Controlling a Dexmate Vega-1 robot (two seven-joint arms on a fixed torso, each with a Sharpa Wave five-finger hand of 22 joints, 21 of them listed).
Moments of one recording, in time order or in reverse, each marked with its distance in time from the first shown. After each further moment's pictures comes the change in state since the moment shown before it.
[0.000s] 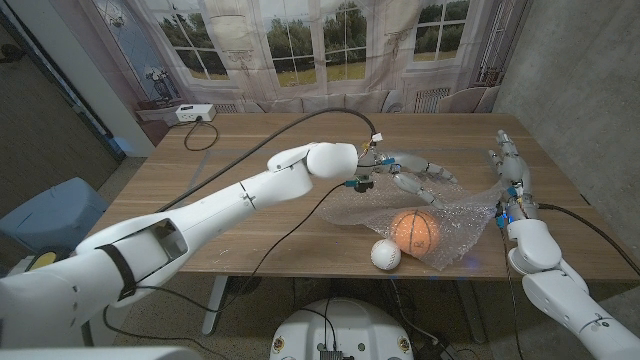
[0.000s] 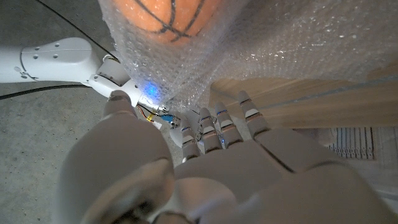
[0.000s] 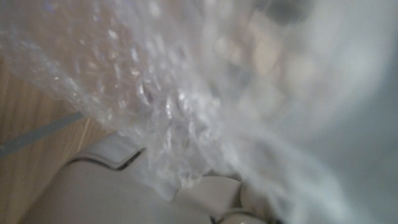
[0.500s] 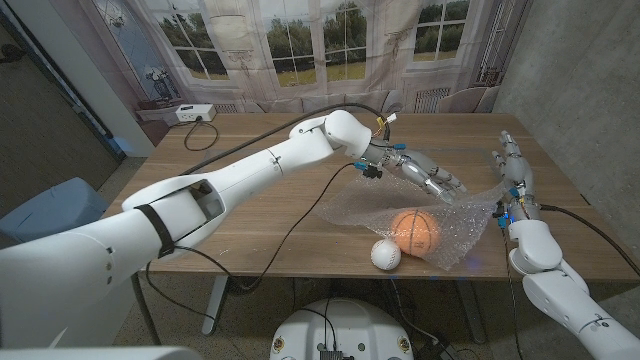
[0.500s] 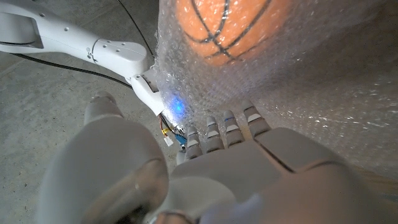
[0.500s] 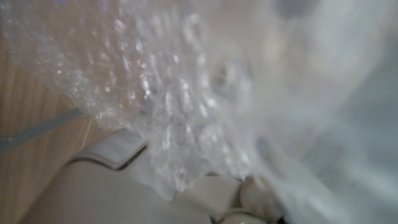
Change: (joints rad) left arm -0.238 -0.202 0.068 0.352 -0.408 0.112 -0.453; left_hand 0.038 -0.036 0.015 -0.015 0.066 -0.024 0.025 0.020 0.000 -0.044 0.029 -0.007 0.002 -0.070 0.046 0.002 0.006 -0.078 0.000 -0.029 0.000; right arm 0.002 0.009 0.011 0.015 0.002 0.004 -0.007; right_hand 0.000 0.000 0.000 0.000 0.000 0.000 0.000 0.000 0.000 0.000 0.000 0.000 0.000 0.000 0.000 0.000 0.000 0.000 0.000 0.000 0.000
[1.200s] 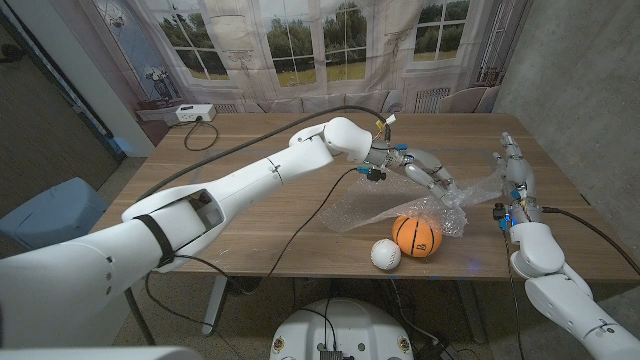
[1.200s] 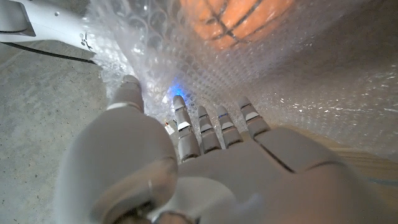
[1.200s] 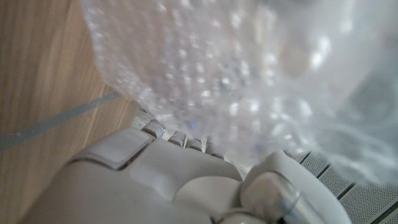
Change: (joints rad) left arm 0.049 -0.002 -0.025 -0.023 -0.018 -0.036 0.008; left_hand 0.053 -0.037 0.140 -0.053 -0.154 0.278 0.064 -0.021 0.009 0.083 -0.001 -0.040 0.001 -0.005 0.024 -0.032 -0.004 -0.013 0.025 -0.013 -0.005; right arm -0.026 0.000 0.012 -0.026 -0.007 -0.011 -0.016; right_hand 0.000 0.000 0.000 0.000 0.000 0.000 0.000 0.000 0.000 0.000 0.000 0.000 0.000 0.000 0.000 0.000 0.000 -0.004 0.004 0.000 0.000
